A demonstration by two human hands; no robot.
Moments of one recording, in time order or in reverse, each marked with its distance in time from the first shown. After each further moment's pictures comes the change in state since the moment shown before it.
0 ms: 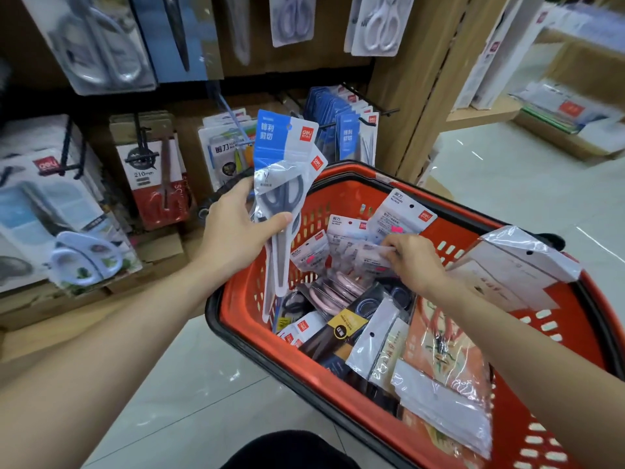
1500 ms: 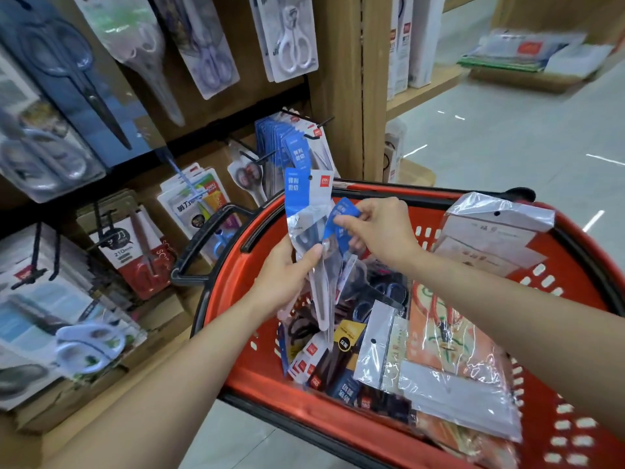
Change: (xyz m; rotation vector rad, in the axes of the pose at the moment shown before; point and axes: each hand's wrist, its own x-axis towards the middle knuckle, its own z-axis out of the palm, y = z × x) left_hand 0.005 0.012 0.094 -0.107 -0.447 -0.031; right_hand 0.005 -0.045 -0.047 0.775 0.223 0.224
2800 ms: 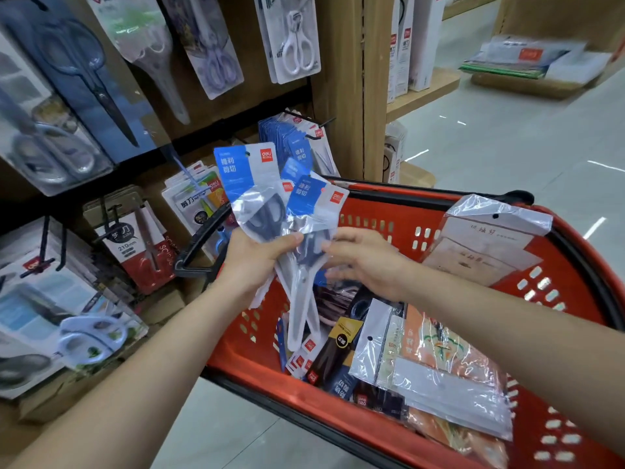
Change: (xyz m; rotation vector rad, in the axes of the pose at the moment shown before) left_hand -0.016 0.028 -0.030 -0.362 0.223 -0.072; right_hand -0.033 0.002 0.015 0.652 -0.465 0.324
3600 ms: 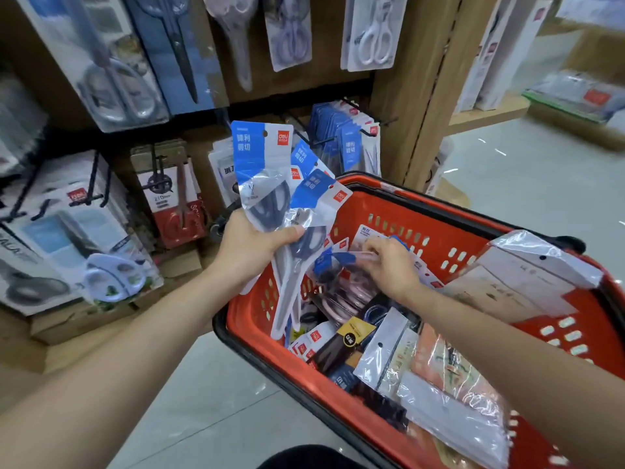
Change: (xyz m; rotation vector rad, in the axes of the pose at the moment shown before) left_hand -0.019 0.005 -0.048 0.084 0.185 0.040; right_hand 0.051 0.048 -0.024 -1.113 0.267 -0.327
